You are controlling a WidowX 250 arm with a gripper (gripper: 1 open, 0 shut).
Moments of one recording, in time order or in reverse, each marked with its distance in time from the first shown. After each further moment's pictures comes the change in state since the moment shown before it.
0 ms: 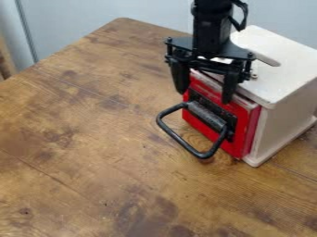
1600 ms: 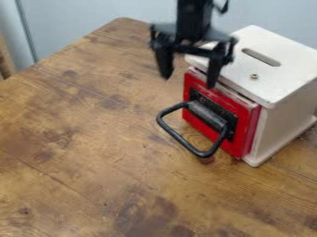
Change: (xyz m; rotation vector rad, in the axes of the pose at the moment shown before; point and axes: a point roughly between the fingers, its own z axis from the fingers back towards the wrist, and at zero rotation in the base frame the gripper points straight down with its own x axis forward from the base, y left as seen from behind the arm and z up) arm 0.014 -0.008 0.038 -0.031 -0.105 0.036
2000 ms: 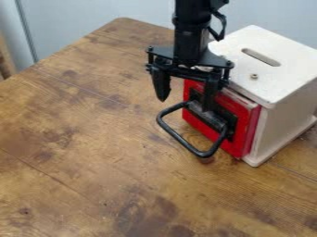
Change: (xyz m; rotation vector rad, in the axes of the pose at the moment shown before) arm -0.014 0.019 -0.026 0.009 0.040 0.038
